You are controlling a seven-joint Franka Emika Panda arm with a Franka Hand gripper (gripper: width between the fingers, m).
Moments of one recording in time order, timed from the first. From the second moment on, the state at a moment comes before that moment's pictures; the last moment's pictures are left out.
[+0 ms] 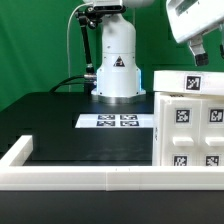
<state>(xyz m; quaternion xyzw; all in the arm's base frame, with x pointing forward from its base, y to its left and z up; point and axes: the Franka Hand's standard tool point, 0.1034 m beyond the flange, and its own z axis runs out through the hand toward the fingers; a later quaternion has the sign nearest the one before) 0.625 0.105 0.185 -0.75 0.64 -0.01 0.15</state>
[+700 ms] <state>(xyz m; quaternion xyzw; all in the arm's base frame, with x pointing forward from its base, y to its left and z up) 0.625 0.100 0.184 -0.91 0.39 -0.06 0.14</state>
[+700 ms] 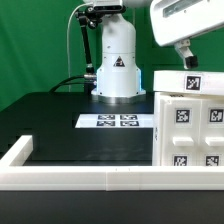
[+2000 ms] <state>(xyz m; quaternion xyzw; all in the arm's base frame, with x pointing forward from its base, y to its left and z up) 0.626 0.096 0.179 -0.96 -0.27 -0.08 0.03</state>
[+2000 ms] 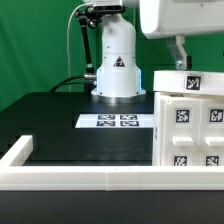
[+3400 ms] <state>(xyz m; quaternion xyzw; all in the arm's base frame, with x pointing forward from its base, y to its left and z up) 0.621 0.103 0.149 -0.91 -0.42 -0.05 0.01</state>
